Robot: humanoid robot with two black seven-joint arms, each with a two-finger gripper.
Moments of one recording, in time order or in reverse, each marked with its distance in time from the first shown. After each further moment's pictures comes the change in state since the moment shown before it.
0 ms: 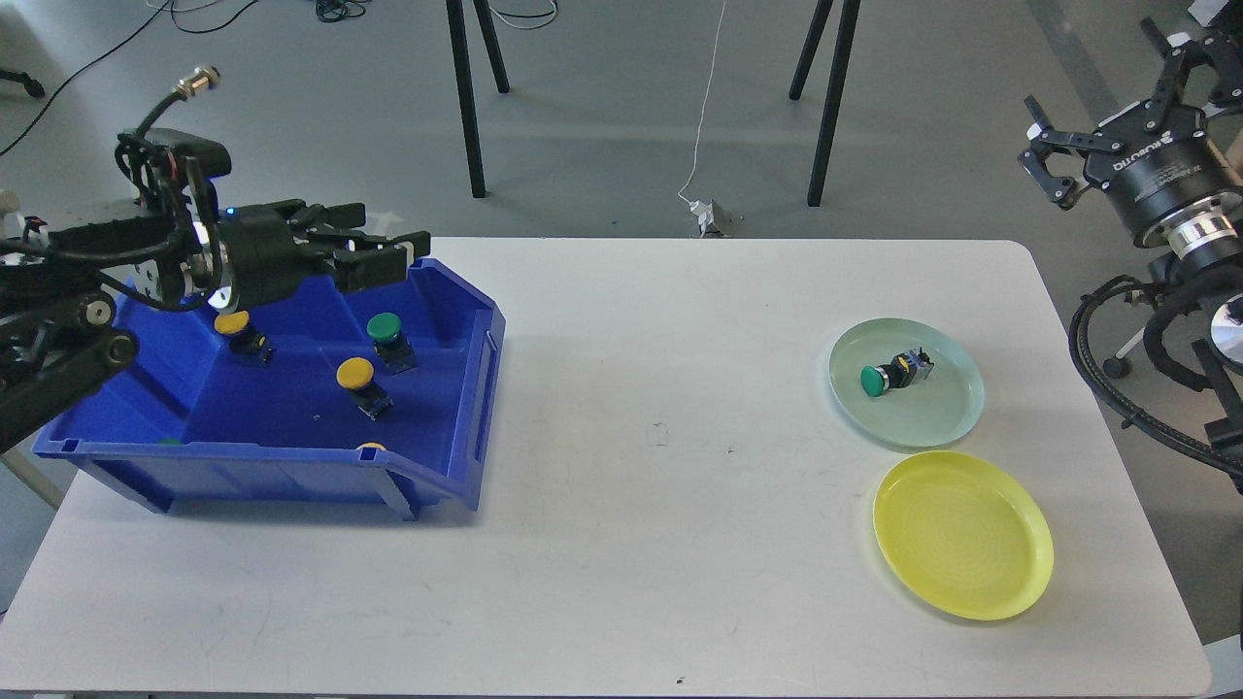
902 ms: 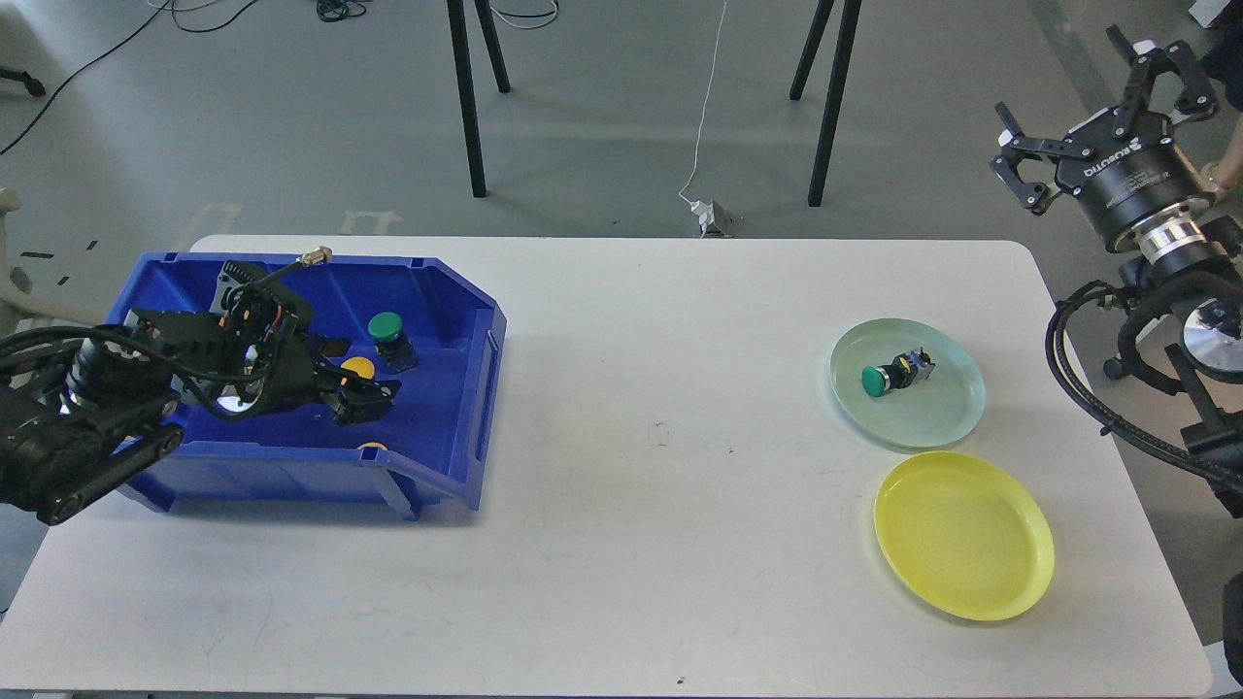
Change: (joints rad) left arm 0.036 -0.176 0.158 0.300 0.119 0.004 -0.006; right arm -0.003 0.027 -0.008 0.004 -0.001 0.000 0.003
